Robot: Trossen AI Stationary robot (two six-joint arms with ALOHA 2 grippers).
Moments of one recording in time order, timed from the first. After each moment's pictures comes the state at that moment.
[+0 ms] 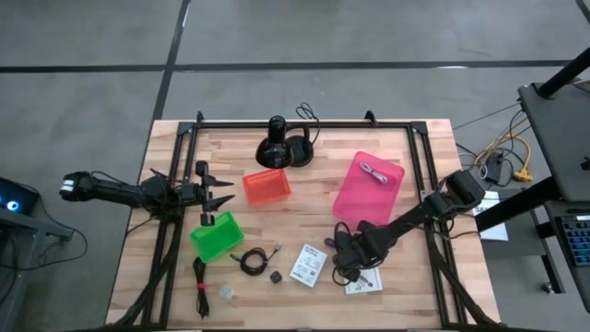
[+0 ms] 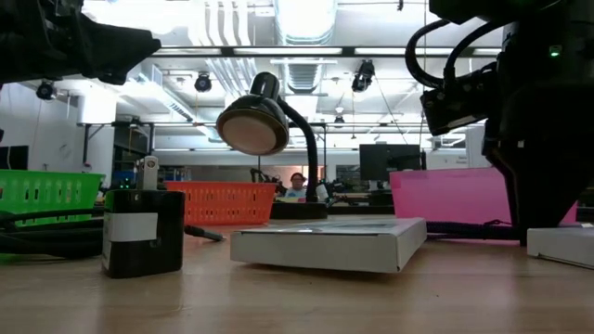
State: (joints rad) left arm -0.13 0.32 0.03 0.46 -0.22 0.25; right arm 0.48 1.86 1.09 -0.75 0.12 0.99
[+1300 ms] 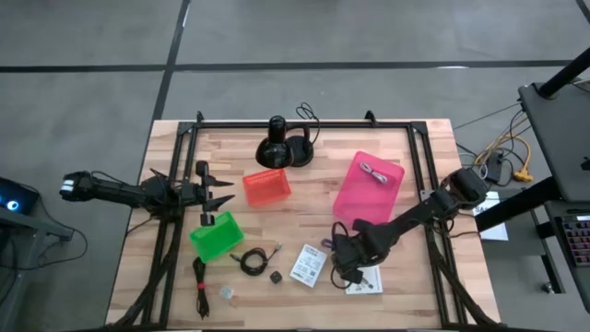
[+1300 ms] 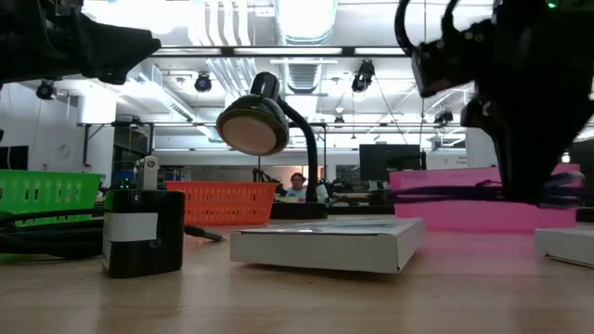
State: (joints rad) left arm -0.13 0.32 0.03 0.46 -0.22 0.25; right arm 0.49 1.81 1.19 -0.85 0.11 0.82
